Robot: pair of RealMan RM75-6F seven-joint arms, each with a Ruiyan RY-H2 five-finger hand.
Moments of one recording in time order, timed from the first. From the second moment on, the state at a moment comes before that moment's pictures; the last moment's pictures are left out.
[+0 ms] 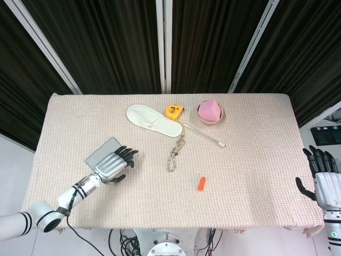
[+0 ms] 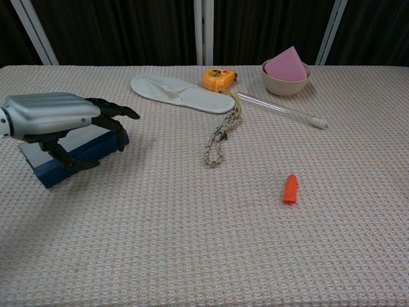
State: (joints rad) left arm -0.75 -1.42 0.04 -1.40 1.53 0.88 0.02; right arm 0.07 -1.16 0.08 -1.47 -1.51 1.51 0.10
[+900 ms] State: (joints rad) left arm -0.78 -1.43 -0.08 -1.44 1.01 0.74 0.22; right arm 0.07 -1.17 0.08 -1.45 -1.50 1.50 0.11
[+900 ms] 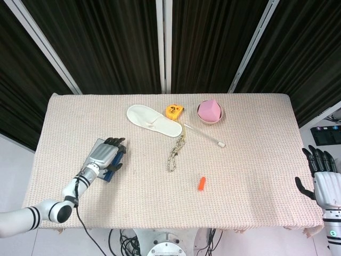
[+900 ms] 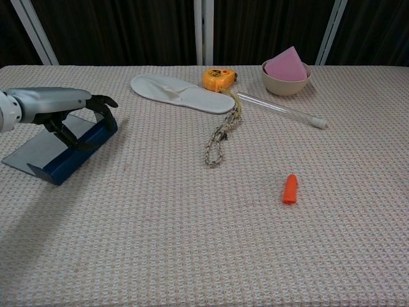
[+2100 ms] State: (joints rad) left arm -1.12 -1.26 0.06 -1.65 0.08 0.80 0.73; right arm 0.07 -1.18 0.08 -1.44 -1.52 1.52 0.12
